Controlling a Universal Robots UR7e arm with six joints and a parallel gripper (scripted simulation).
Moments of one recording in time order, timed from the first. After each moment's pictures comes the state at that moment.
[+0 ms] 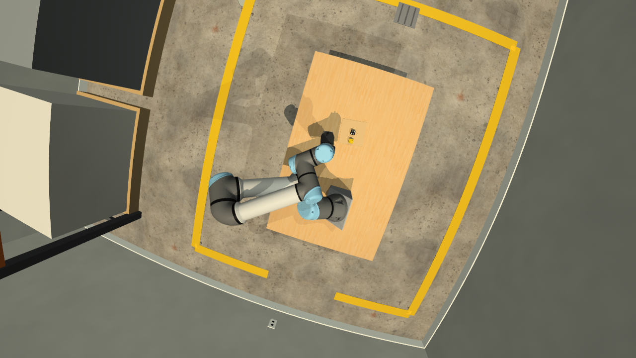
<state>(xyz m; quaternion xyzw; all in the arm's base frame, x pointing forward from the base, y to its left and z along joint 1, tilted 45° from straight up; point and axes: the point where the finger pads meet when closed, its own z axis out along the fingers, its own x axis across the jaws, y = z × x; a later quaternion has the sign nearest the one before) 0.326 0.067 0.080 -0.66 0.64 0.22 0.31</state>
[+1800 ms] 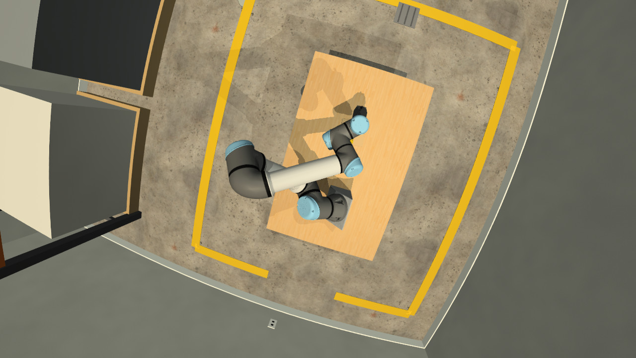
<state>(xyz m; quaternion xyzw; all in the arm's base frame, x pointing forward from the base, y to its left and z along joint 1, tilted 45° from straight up) 0.459 -0.033 0.009 -0.63 0.68 0.24 0.30</state>
